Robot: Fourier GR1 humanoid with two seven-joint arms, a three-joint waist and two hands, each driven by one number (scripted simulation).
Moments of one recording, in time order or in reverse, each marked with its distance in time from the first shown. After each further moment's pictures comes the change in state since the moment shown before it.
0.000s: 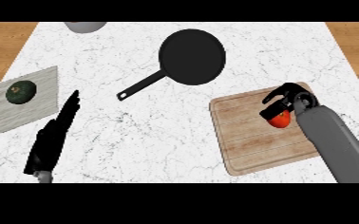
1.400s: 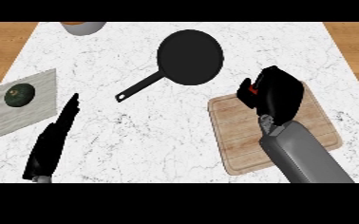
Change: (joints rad) left arm 0.034 -0.023 0.006 -0.048 -0.035 -0.009 0.031; right arm 0.037 0.126 0.184 -0.421 0.990 -0.386 0.211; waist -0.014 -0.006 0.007
